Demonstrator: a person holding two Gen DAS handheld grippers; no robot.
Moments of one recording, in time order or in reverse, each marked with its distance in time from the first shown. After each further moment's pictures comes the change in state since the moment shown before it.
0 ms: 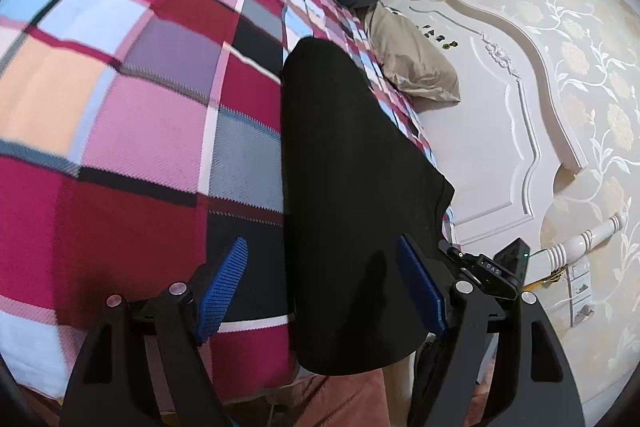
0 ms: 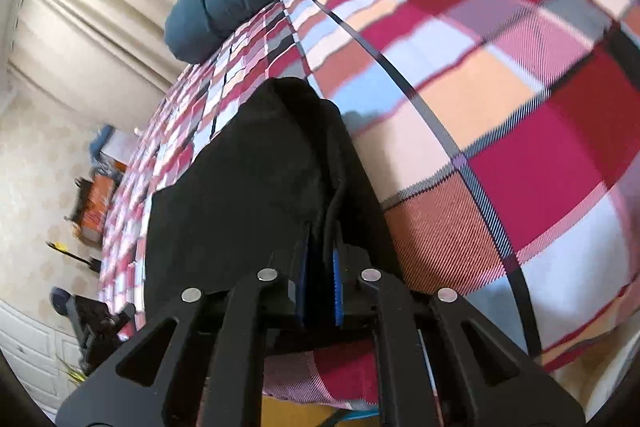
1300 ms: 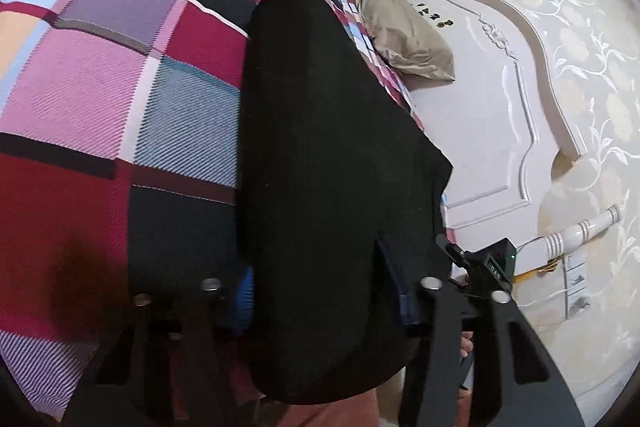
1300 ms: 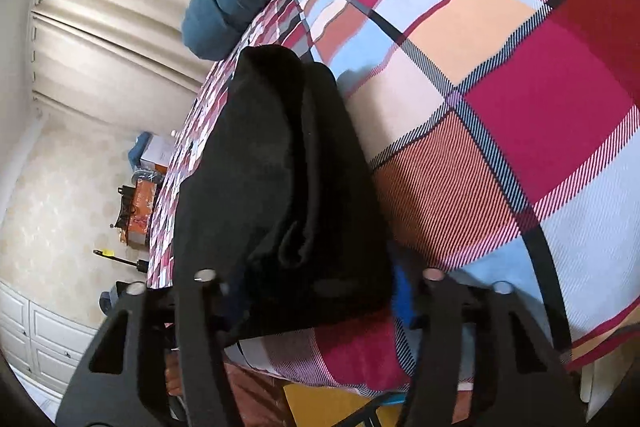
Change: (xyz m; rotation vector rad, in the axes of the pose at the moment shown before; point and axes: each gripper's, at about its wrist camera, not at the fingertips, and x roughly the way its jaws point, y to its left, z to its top) left arm 0.033 -0.013 -0.009 0.005 0.065 -0.024; right arm 0.011 -0.019 -0.016 0.072 0.062 0.154
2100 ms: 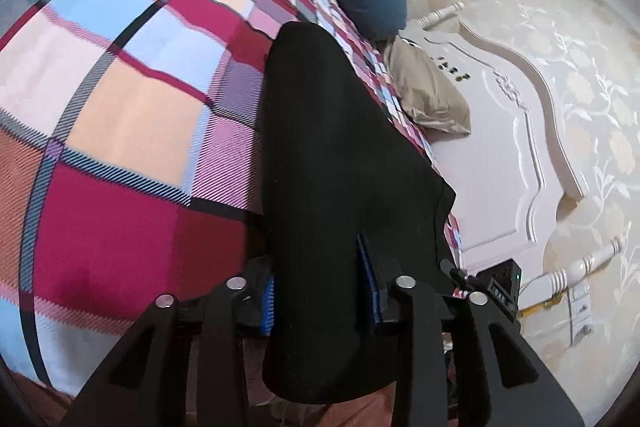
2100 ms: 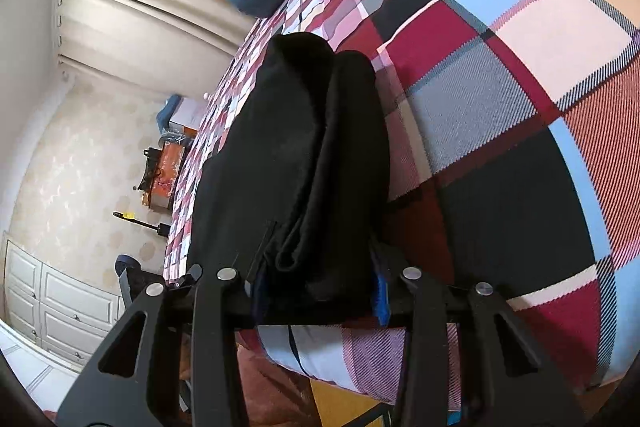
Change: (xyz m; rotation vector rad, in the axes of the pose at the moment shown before) left arm -0.078 0.044 0.000 -0.026 -0.164 0.055; right arm 0.065 0.056 -0.019 -0.078 0.108 0.111
